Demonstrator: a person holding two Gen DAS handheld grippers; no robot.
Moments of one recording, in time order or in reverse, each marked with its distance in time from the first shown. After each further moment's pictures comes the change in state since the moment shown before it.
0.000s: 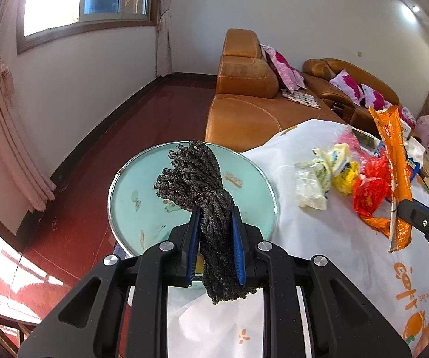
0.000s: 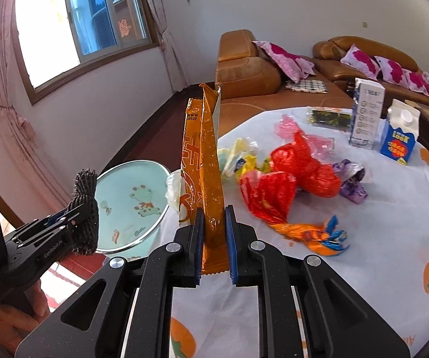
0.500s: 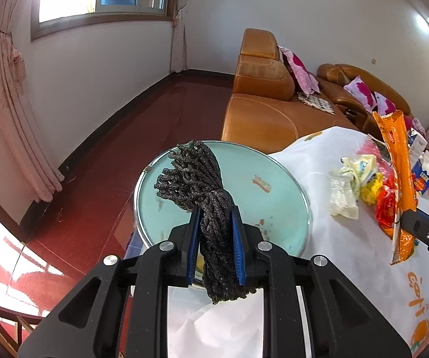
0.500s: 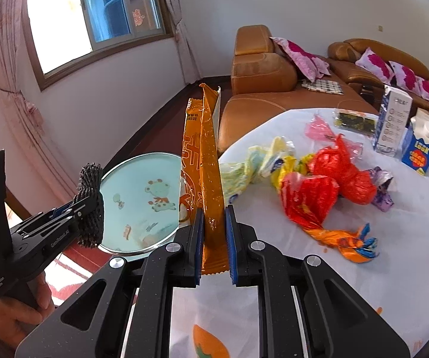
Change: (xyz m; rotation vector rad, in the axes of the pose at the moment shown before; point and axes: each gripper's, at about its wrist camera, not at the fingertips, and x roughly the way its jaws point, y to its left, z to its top) left arm 0.010 0.037 0.004 -0.056 0.007 0.039; right arm 0.023 0.033 0.004 -0.052 0.033 0.036
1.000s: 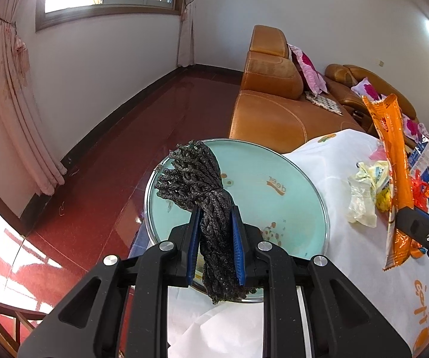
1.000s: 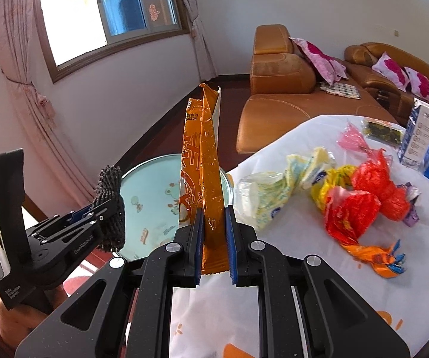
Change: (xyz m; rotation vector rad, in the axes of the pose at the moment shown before) left arm 0.018 0.015 0.008 -0.032 0.023 0.014; right arm 0.022 0.034 0.012 -0.045 0.013 0.056
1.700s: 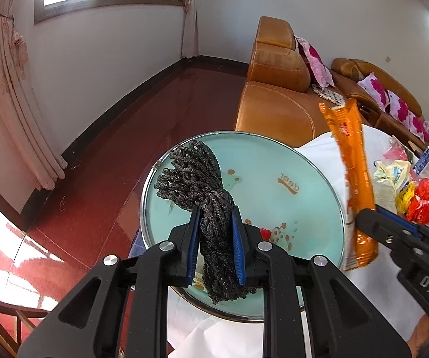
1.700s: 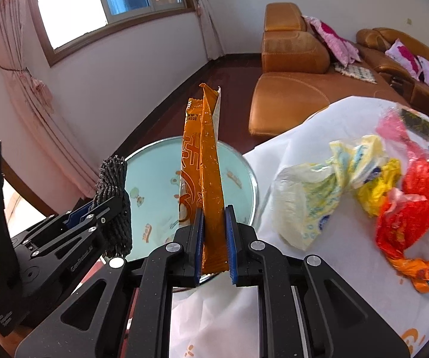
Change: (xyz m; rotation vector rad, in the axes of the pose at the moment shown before) left arm 0.025 -0.001 0.003 -0.012 0.045 0.021; right arm 0.066 0.019 0.007 -0.003 0.113 0.033
